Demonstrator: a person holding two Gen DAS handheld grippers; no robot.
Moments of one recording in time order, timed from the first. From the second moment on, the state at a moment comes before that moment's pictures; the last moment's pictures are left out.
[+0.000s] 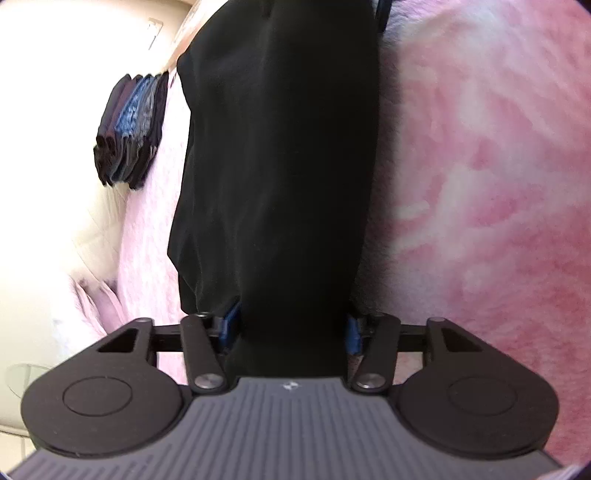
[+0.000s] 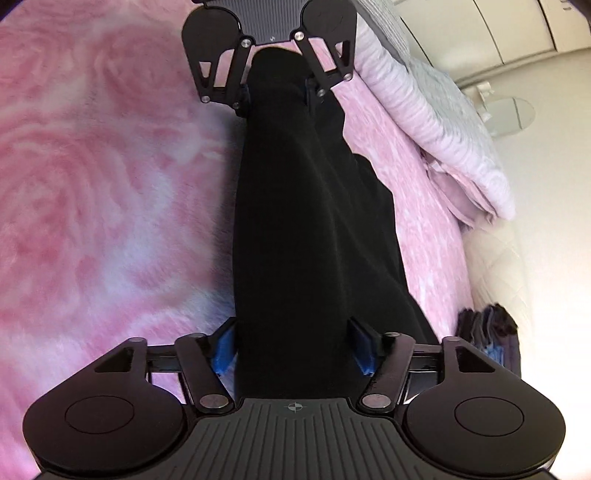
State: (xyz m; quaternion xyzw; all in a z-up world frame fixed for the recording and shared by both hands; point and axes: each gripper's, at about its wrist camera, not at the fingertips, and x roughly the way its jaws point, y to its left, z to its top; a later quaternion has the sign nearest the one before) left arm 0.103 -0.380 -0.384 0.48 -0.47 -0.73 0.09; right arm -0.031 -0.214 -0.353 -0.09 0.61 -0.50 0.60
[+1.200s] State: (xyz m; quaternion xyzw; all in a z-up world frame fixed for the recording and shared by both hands) left arm 0.071 -0.331 -0.120 0.57 -0.30 -0.76 0.09; right arm -0.094 -0.185 -0.091 -0.08 0.60 -0.38 0.70
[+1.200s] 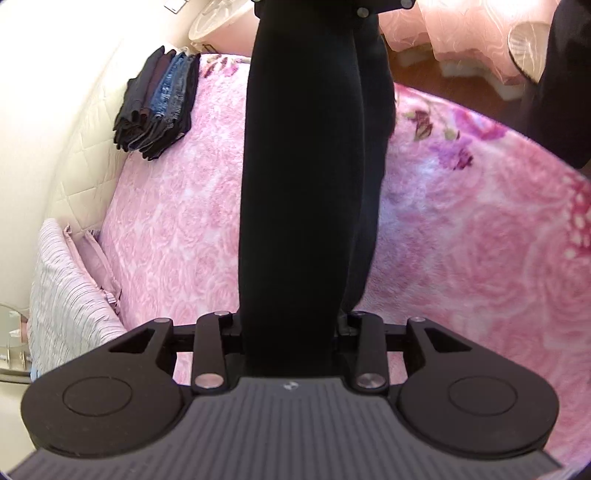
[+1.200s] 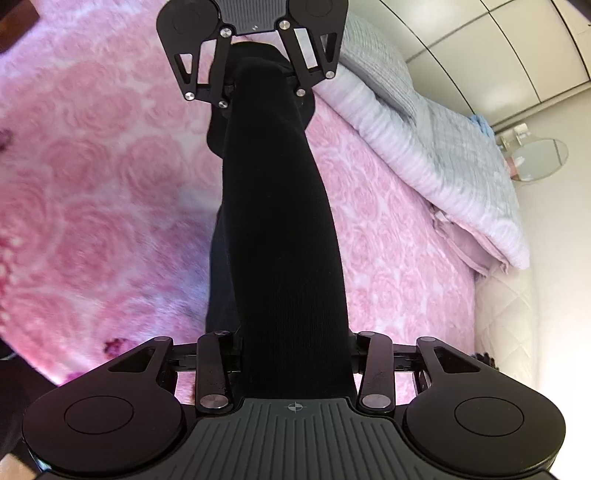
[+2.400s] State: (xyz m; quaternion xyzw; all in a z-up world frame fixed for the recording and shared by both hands) left arm -0.267 -0.394 0.007 0.54 -0.33 -0.75 0.17; right arm -0.407 -0.196 0.058 -0.18 0.58 -0.42 0.68
